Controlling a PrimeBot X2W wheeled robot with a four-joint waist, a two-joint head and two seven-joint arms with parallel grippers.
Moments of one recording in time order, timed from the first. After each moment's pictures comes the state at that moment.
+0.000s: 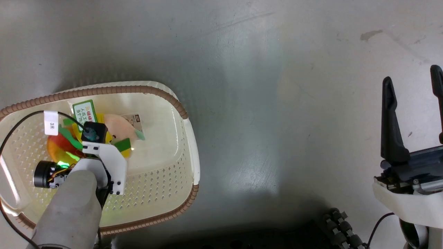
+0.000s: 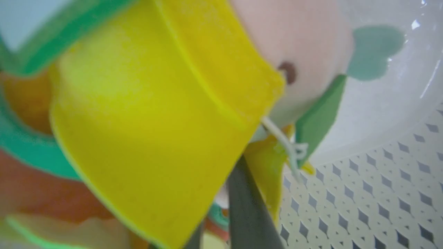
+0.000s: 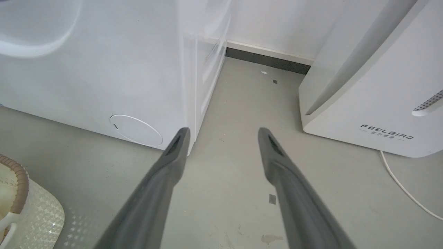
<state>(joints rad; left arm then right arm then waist) -0.81 0.26 -0.30 1.27 -0.20 -0.02 0.05 -0.19 -0.05 -0.06 -0.37 -0.07 0.13 -0.25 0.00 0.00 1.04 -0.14</state>
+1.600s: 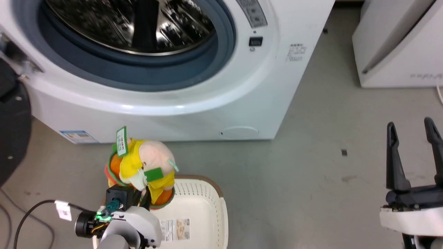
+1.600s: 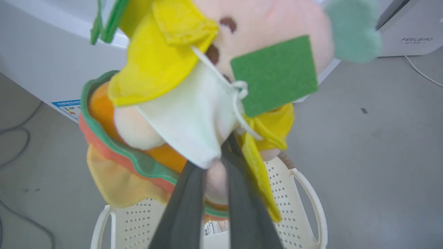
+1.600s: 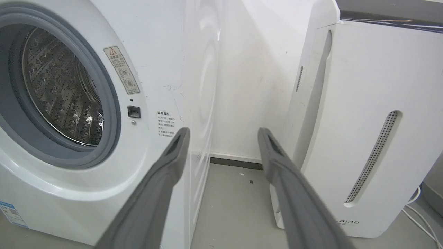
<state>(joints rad) -0.32 0.18 -0.24 0.74 -0.26 -0.05 -0.26 -0.06 -0.05 -0.16 -0.20 0.00 0.13 -0.26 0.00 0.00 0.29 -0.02</state>
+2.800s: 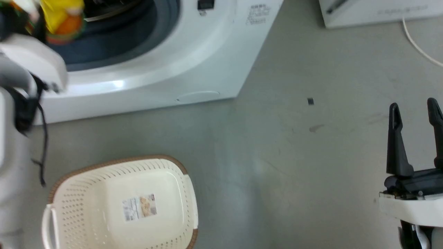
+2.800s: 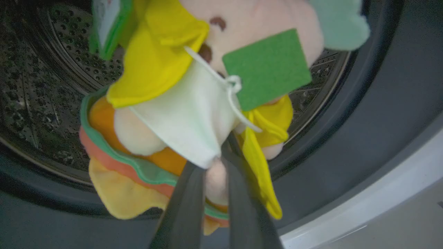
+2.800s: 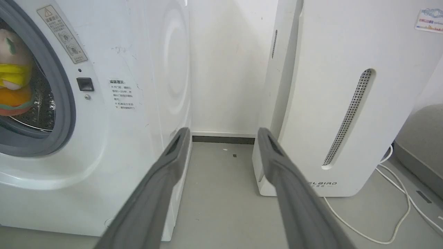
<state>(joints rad) -0.79 0.45 -0.08 0.32 -0.17 -0.10 0.12 -0.11 -0.05 -0.13 -0.24 0.09 0.13 -0.26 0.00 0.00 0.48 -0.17</state>
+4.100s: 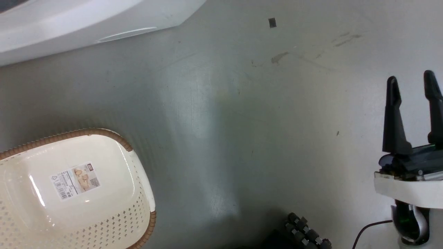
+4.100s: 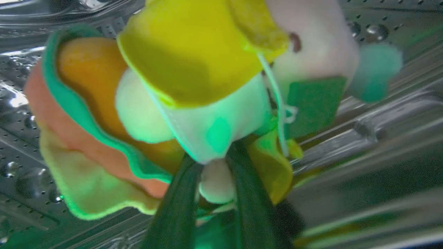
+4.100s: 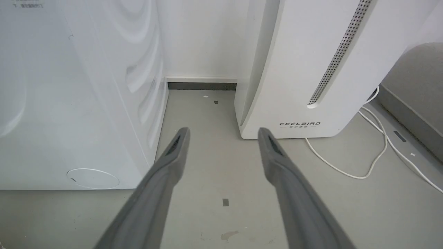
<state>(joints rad) -1.57 0.83 -0.71 0.72 -0.45 -0.13 0.56 -0.22 -0.05 -0.07 -0.22 0.20 0.13 -0.26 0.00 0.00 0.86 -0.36</state>
